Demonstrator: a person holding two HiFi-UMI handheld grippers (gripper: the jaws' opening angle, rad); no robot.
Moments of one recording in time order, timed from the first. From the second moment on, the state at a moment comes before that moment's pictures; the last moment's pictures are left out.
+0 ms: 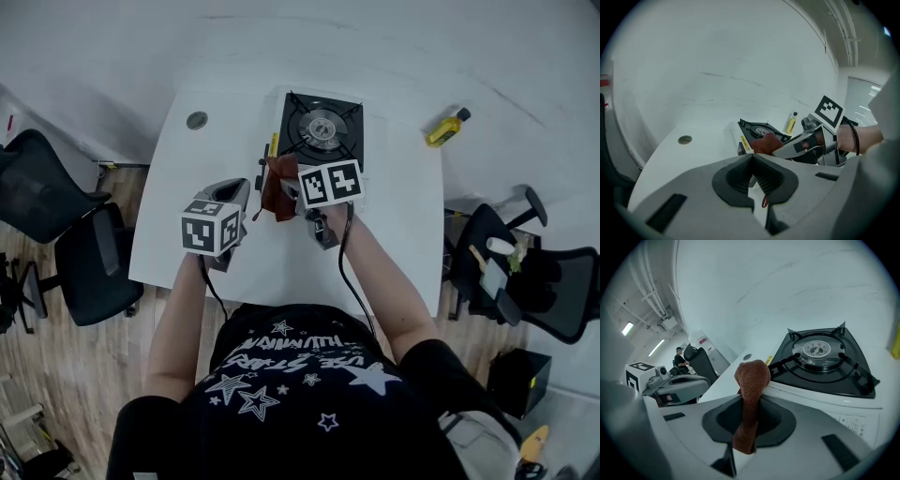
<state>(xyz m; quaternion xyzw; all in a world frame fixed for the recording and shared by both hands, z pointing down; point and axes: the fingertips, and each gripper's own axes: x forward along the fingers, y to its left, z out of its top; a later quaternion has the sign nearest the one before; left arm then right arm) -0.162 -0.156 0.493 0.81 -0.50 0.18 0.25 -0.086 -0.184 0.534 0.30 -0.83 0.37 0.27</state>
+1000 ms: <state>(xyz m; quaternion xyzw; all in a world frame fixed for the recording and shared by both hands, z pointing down) -0.109 -0.171 0.499 0.83 -0.47 0.19 0.25 0.010 -0.183 0.536 0.34 -0.82 0.39 0.26</state>
